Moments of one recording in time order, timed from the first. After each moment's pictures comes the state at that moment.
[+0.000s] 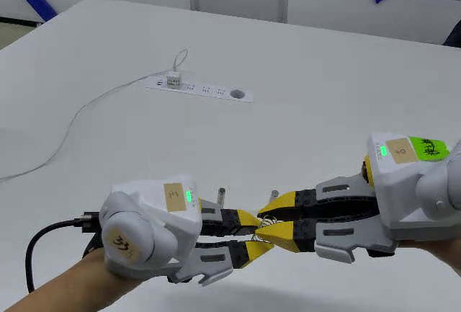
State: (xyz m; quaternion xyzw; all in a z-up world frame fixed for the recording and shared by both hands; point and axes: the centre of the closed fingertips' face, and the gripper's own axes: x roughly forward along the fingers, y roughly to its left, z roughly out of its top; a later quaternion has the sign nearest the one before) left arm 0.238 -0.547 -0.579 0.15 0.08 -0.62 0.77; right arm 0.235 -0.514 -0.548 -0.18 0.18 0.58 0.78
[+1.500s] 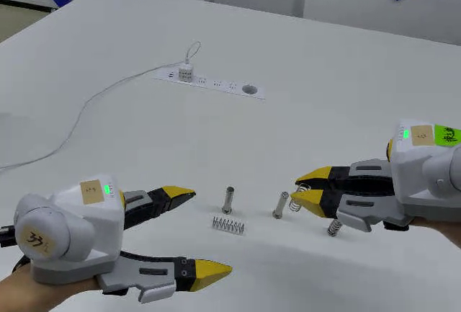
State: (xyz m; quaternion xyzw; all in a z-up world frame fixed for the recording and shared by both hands) left arm 0.265 -0.465 -0.597 0.05 0.14 -0.53 0.84; right arm 0.308 -0.566 -0.564 -0.20 0.20 0.47 0.83
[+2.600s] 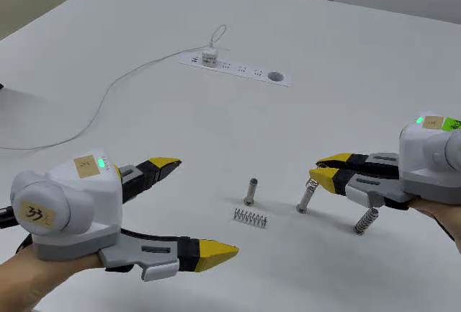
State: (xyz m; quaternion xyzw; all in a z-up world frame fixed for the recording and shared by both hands) left arm 0.292 -0.437 -0.593 0.02 0.14 -0.46 0.87; right arm 0.360 -0.571 -0.605 -0.13 0.24 0.41 0.87
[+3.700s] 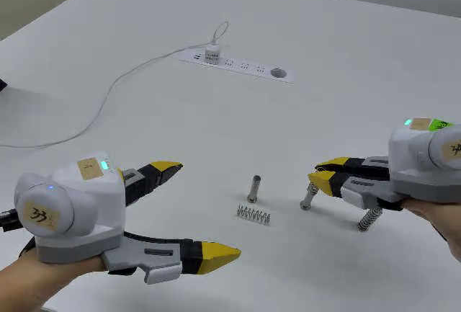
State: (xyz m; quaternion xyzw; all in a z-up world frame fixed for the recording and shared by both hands) left arm 0.286 -0.435 -0.603 0.02 0.16 -0.46 0.87; right arm 0.361 -0.570 -0.624 -0.12 0.27 0.39 0.87
